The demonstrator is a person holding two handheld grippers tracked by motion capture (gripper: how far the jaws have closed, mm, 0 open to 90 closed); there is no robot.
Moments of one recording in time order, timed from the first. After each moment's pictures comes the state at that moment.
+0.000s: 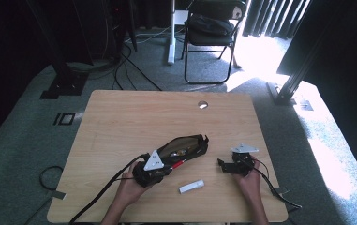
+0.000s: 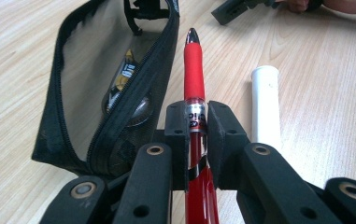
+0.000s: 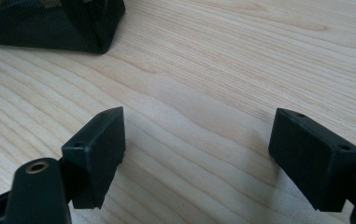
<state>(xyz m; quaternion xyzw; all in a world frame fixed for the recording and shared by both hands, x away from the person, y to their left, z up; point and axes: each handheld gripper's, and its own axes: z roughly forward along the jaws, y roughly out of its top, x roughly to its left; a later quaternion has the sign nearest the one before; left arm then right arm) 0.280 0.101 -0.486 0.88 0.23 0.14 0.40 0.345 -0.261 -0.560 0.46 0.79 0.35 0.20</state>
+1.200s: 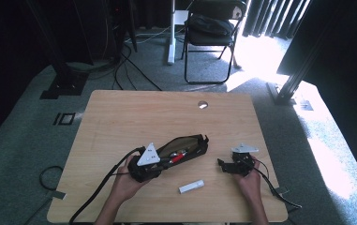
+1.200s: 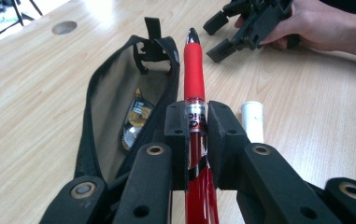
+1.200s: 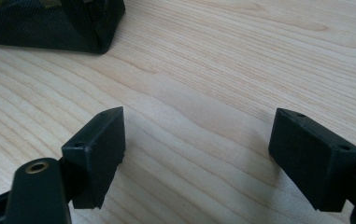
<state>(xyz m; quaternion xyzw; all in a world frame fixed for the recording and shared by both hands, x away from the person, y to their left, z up) 0.277 0.108 -0.445 0.87 0.21 0.15 0.43 0.345 -0.261 -0.560 0.46 0.79 0.35 0.20</state>
